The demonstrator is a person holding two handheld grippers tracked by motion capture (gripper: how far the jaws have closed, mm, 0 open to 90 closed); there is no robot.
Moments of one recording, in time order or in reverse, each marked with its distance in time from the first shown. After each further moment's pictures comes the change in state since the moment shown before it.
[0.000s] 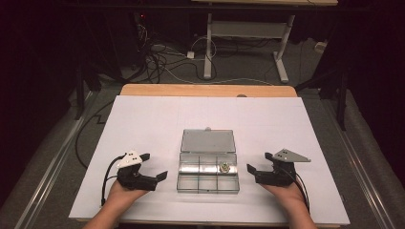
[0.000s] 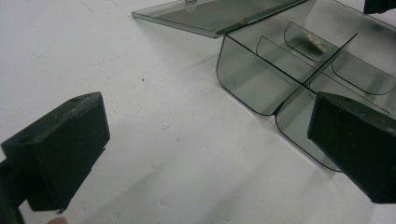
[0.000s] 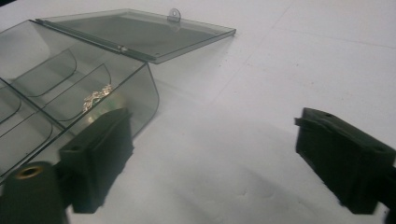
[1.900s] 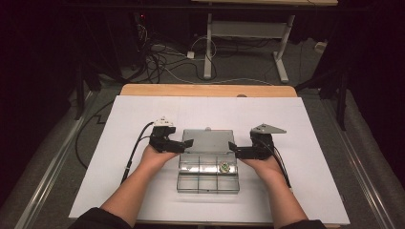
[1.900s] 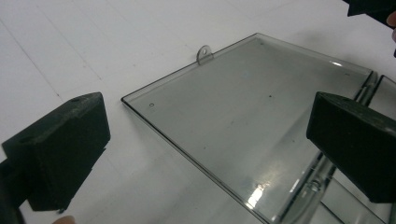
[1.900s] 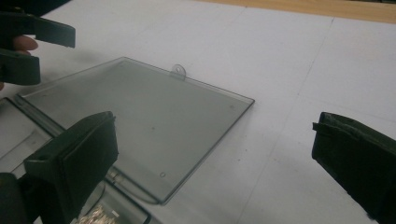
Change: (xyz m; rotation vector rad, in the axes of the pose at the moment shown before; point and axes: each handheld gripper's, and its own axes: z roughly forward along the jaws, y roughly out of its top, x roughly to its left) left arm 0.029 0.085 0.102 0.067 -0.046 -0.072; right arm 0.010 0.067 0.062 0.012 0.000 0.026
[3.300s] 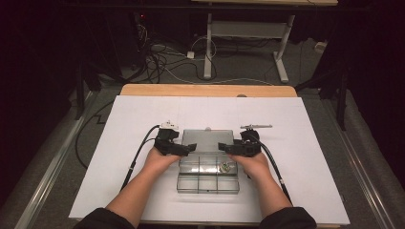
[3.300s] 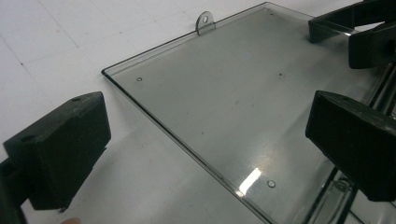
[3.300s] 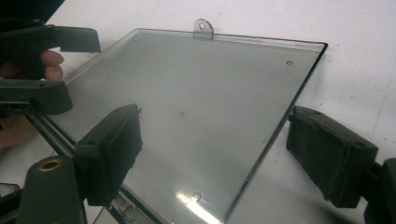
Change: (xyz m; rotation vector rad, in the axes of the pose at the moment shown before) left arm -0.003 -0.008 0.015 0.068 0.010 -0.008; right arm 0.001 -0.006 0.044 0.179 0.159 0.246
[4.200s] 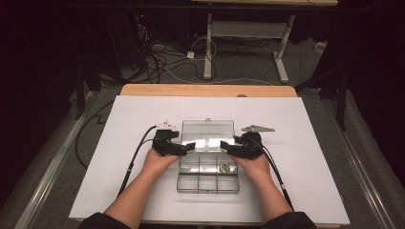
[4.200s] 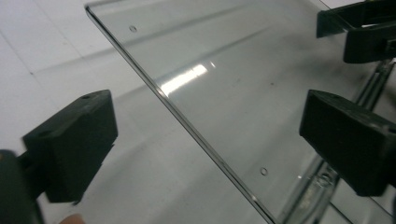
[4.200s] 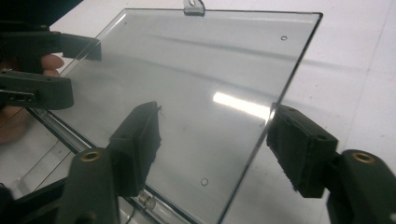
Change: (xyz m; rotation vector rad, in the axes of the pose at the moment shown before) left arm -0.001 -0.003 -0.010 -0.051 -0.033 -0.001; right arm 0.013 -0.005 -0.016 -0.128 -0.065 -0.140
